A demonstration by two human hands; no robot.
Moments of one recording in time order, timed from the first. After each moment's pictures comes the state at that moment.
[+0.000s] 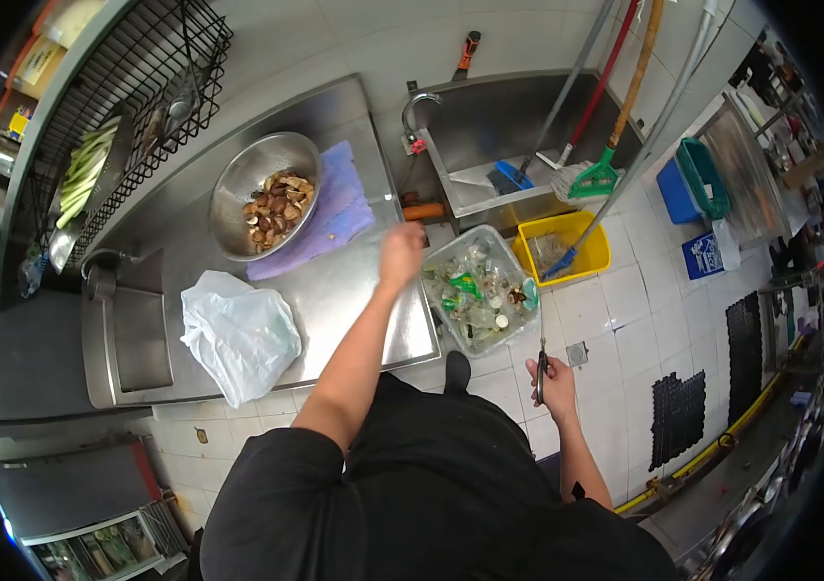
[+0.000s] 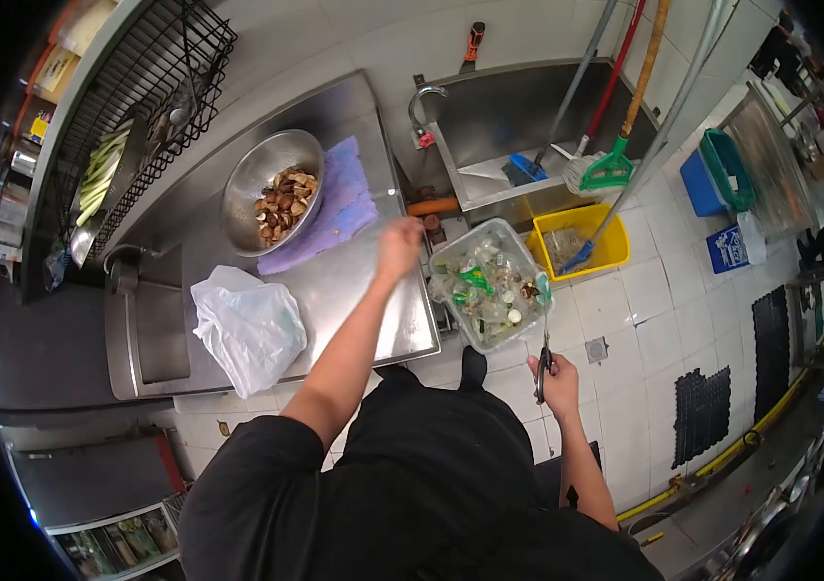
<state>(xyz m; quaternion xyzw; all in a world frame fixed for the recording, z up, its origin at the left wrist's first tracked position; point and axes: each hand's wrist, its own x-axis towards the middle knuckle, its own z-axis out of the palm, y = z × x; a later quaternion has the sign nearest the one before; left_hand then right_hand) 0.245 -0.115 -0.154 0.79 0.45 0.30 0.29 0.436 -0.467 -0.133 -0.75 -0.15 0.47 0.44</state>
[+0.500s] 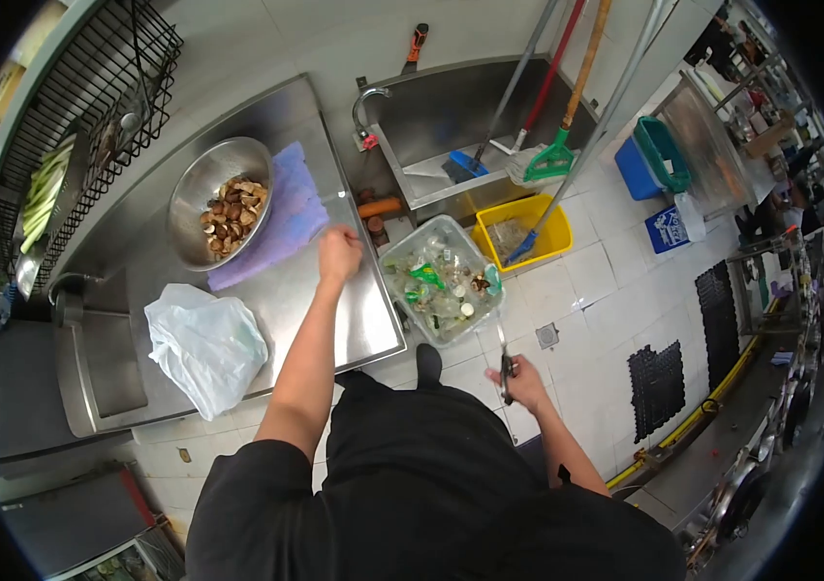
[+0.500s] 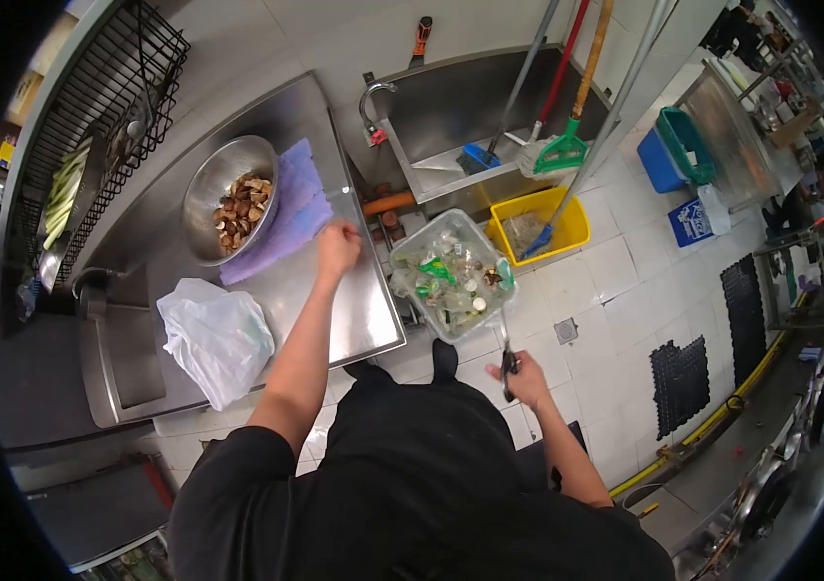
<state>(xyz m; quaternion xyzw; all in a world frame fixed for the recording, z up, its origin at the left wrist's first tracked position) 0.222 -0.107 -0.140 0.78 0.55 0.24 0.18 0.441 -0.504 -0.181 -0.80 -0.26 0.46 0.30</state>
